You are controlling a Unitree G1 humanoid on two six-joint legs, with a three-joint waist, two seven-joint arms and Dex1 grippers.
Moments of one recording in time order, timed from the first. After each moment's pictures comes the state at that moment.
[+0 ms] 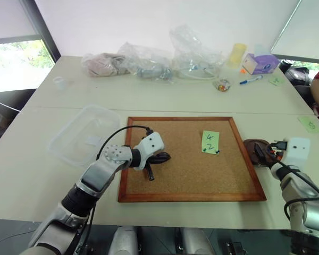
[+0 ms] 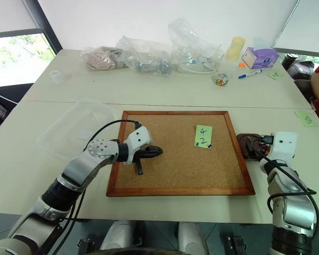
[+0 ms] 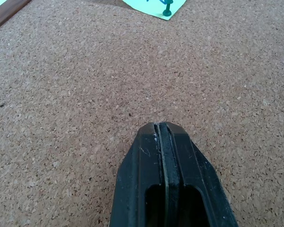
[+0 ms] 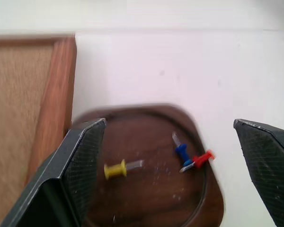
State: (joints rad) left arm -0.46 0.44 -0.41 -0.15 -0.16 0.57 -0.81; right arm -0.01 -0.41 -0.48 -0.22 0.31 0.53 0.15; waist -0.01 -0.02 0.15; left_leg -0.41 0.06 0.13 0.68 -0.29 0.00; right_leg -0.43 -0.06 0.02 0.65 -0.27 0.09
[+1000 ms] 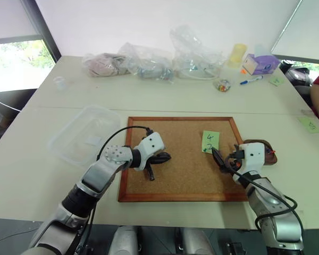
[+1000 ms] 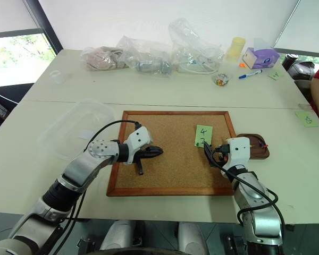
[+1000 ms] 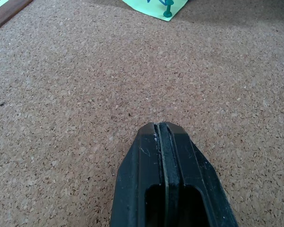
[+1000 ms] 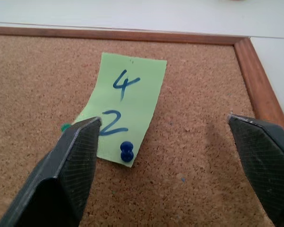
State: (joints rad) left arm -0.45 0.43 -0.41 -0.15 -0.16 0.57 -0.81; right arm 0.10 -0.29 -0.16 -0.35 0.26 0.41 0.24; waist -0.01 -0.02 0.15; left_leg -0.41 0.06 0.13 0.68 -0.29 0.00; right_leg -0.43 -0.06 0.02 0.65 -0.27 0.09
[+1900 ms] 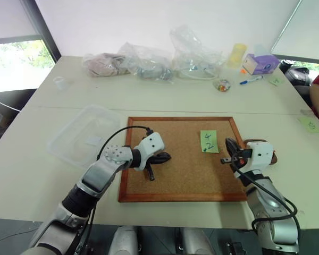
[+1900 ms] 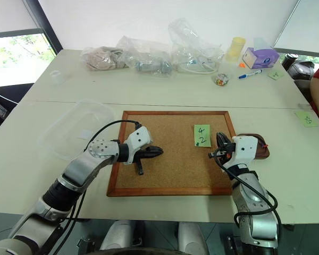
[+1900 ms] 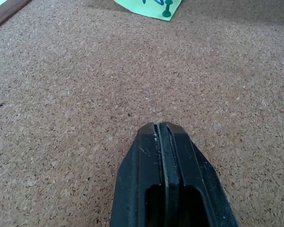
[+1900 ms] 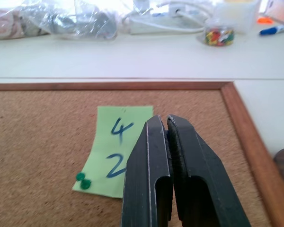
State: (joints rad) left arm -0.45 0.43 -0.41 -0.15 -0.16 0.57 -0.81; right arm 0.12 -0.22 -0.20 -0.37 0.29 0.24 0.22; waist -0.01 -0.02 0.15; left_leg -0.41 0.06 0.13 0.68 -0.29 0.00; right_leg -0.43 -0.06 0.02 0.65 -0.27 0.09
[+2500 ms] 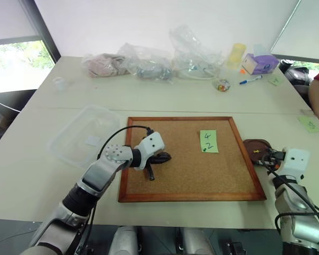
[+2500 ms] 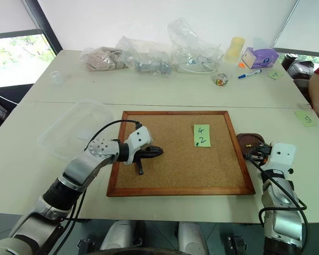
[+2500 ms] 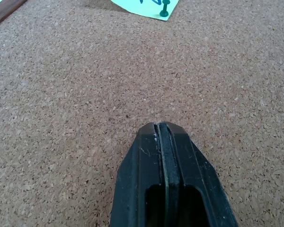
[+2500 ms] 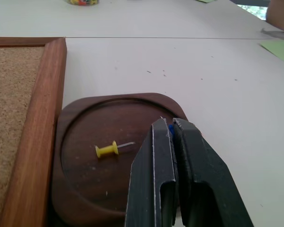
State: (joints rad) left arm -0.46 0.43 -0.41 -0.13 -0.16 0.57 -0.83; right arm 0.05 -0.33 -0.43 -0.09 0.24 0.24 0.13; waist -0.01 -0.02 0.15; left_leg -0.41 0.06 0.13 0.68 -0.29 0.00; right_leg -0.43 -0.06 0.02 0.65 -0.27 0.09
